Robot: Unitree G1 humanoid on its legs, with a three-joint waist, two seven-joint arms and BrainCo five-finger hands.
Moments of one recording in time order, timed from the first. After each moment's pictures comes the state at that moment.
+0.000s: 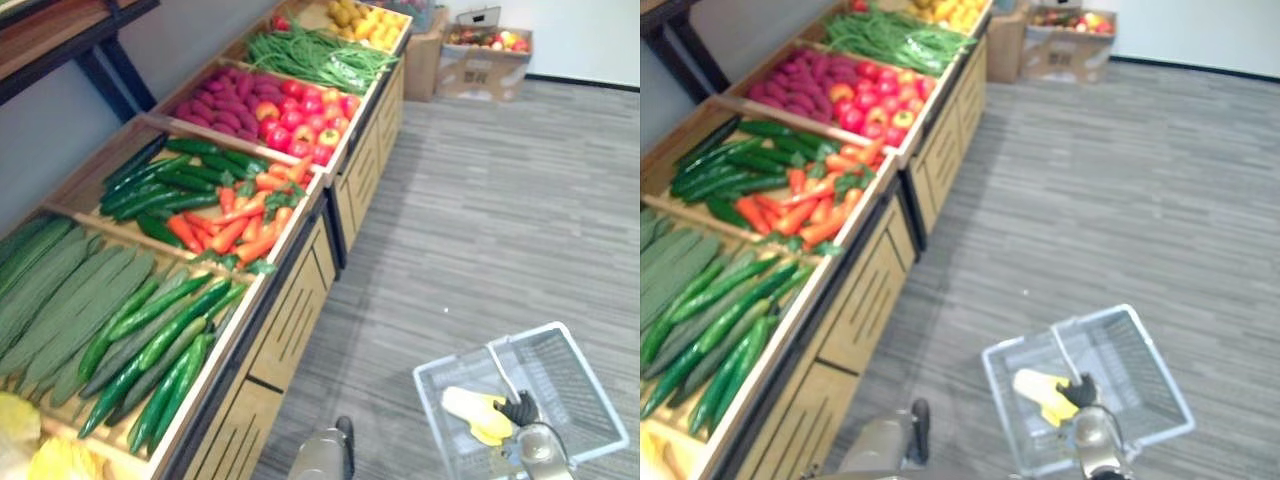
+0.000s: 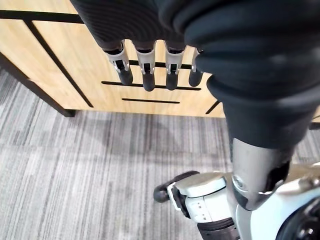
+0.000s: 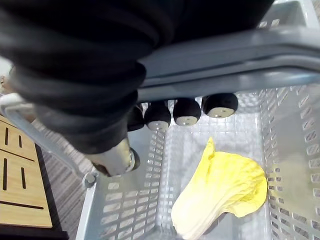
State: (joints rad) left arm 0.26 0.09 0.13 1.00 0.42 -0.06 0.21; right arm -0.01 -0.23 -0.14 0.85 -0.39 -0.06 -0.22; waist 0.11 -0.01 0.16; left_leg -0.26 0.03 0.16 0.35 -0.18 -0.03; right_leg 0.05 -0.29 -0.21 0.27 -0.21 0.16
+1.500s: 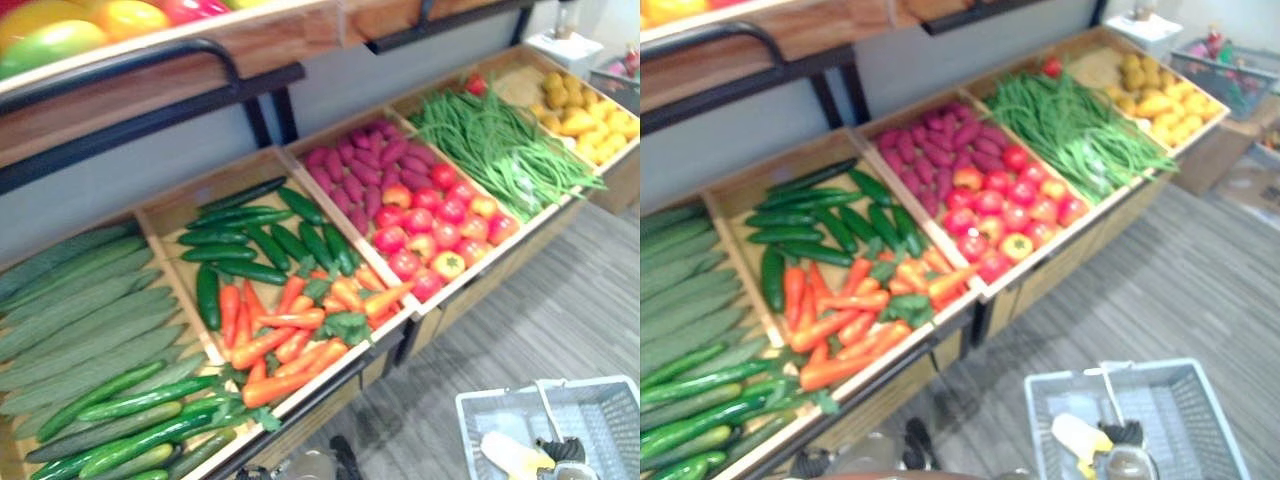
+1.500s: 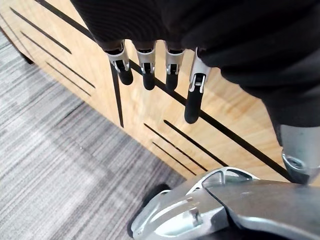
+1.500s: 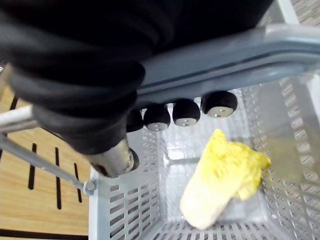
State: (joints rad) left arm 0.20 0.09 0.16 0.96 0.43 -0.01 0.21; right arm 0.03 -0.25 -0.46 1.04 -0.35 -0.03 -0.23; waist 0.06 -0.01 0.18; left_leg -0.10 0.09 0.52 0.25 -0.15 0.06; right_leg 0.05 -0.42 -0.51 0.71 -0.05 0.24
